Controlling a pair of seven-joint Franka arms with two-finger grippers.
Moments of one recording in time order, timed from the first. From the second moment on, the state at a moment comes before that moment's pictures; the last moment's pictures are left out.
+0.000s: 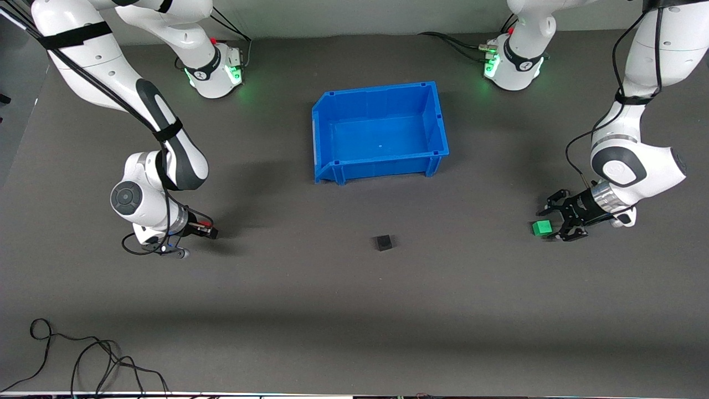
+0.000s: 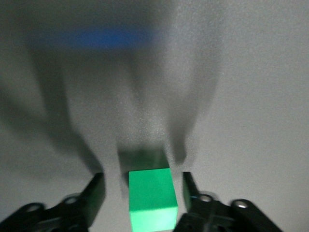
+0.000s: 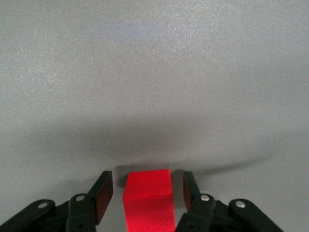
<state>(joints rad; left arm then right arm) 0.17 0.46 0.00 -2.19 -0.98 2.53 -0.65 0.07 0.48 -0.01 -2.11 0.00 2.55 0.32</state>
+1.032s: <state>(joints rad) 0.17 0.46 0.00 -2.14 -0.99 2.53 -0.65 0.07 0.47 -0.01 -2.10 0.12 2.55 0.41</state>
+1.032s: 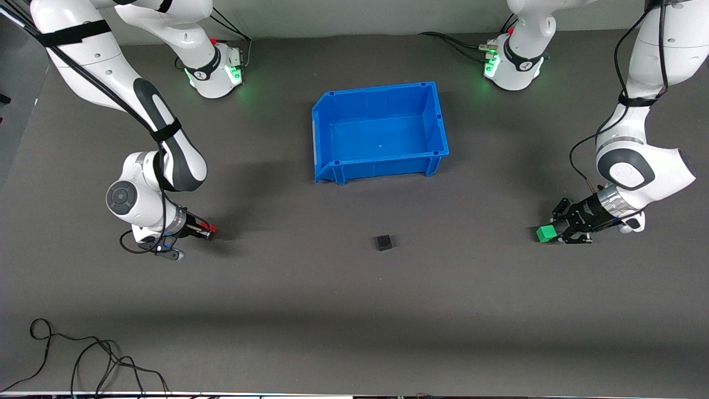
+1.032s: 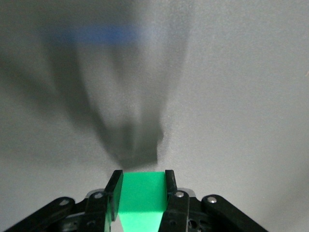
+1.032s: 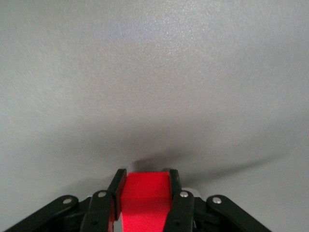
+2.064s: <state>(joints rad) -0.10 0.42 -0.02 -1.98 -0.84 2.44 -1.10 0.31 0.62 0.01 -1.67 0.28 2.36 1.46</state>
